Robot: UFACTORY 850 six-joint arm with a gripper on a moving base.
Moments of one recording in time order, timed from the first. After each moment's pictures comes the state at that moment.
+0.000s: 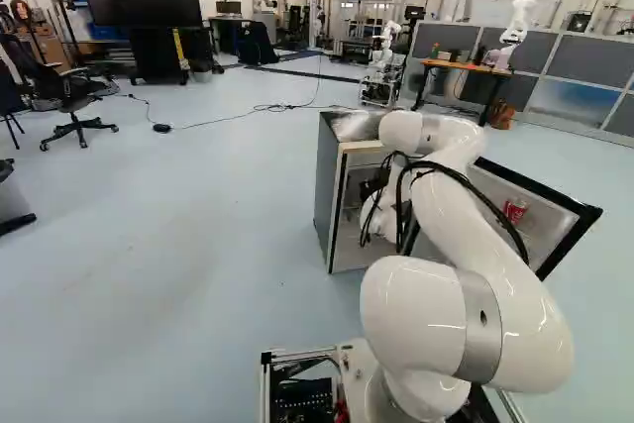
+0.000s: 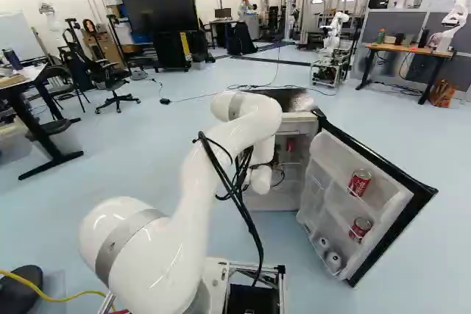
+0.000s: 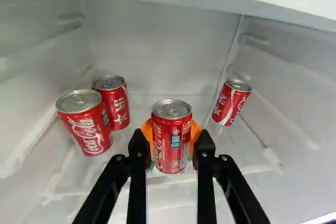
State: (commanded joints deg) arm -22.3 -77.0 -73.3 -15.5 77.4 -7.8
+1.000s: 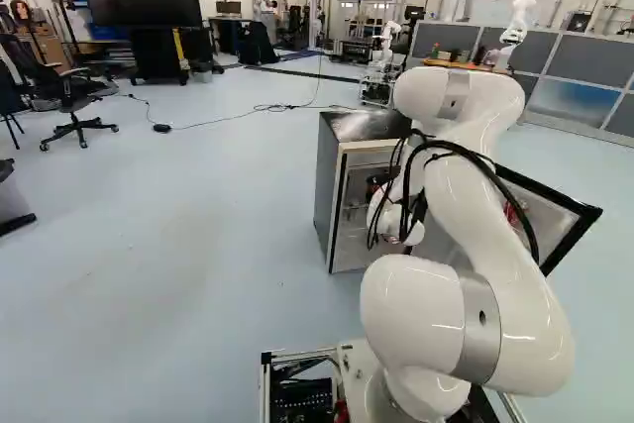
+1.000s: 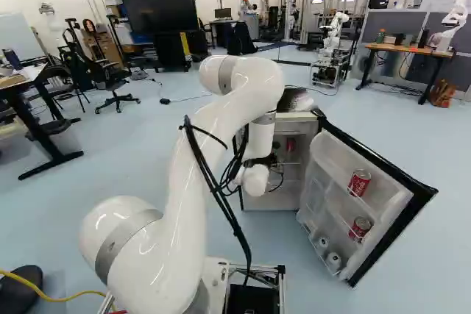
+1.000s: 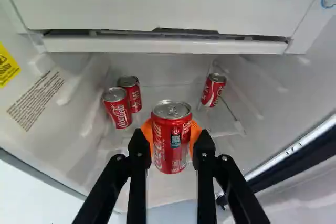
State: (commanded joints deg) arm -24.4 -59.0 -49.2 -15.5 77.4 -7.8
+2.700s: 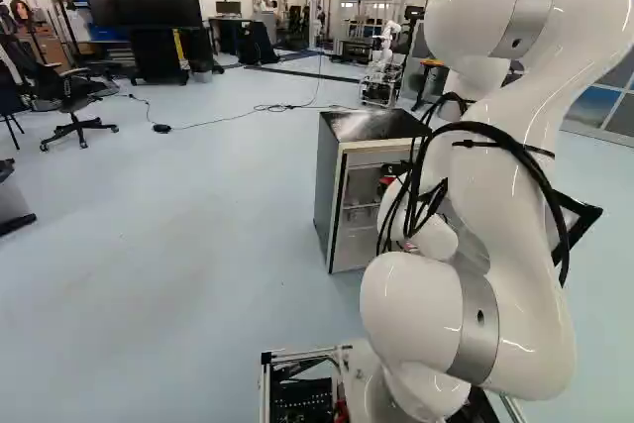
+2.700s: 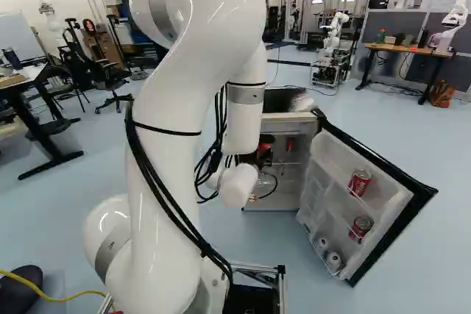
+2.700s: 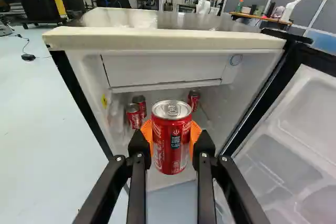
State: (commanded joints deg) arm -27.8 -31.0 -20.5 -15.5 82.1 -7.8
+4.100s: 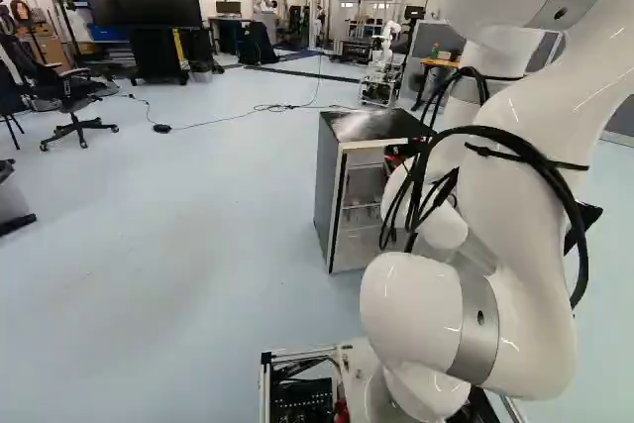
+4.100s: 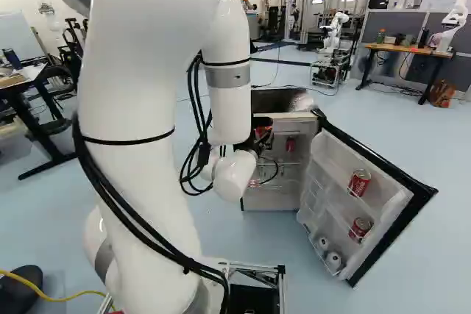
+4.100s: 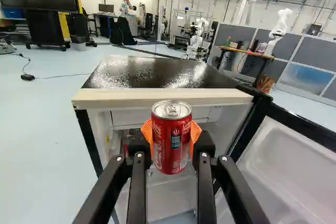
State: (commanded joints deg) arm -27.8 -17.3 -16.6 -15.5 82.1 -7.8
